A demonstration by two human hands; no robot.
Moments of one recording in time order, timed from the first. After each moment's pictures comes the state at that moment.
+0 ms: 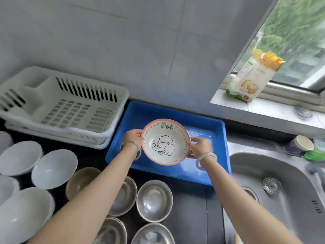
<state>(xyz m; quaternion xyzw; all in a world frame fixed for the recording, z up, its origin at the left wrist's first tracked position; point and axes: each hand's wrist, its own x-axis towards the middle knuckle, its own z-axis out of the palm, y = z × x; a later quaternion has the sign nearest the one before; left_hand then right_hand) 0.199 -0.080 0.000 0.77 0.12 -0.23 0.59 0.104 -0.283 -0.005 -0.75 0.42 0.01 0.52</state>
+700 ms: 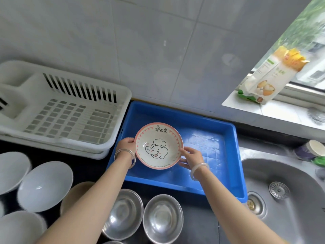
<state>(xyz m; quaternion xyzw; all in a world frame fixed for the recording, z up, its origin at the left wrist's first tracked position) 0.251 -0.059 -0.061 0.75 0.20 -0.26 0.58 0.145 -0.251 -0.059 -0.57 0.45 0.04 0.68</state>
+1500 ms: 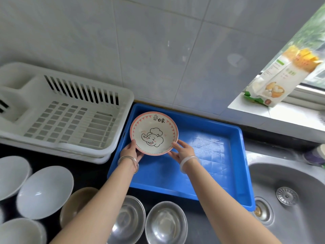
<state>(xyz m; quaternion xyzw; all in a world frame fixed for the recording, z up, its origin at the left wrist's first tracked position) 0.250 -0.068 -0.071 0.50 0.33 -0.25 0.76 0.193 -0.230 -0.066 -0.44 0.44 0.01 0.78</state>
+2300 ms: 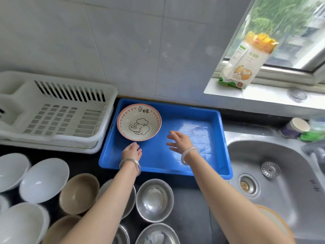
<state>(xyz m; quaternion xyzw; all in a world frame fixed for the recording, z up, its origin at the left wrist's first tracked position) 0.172 -0.089 -0.033 0.57 0.28 -0.23 0.74 0.131 -0.249 -0.030 -0.63 0.38 0.04 0.68</state>
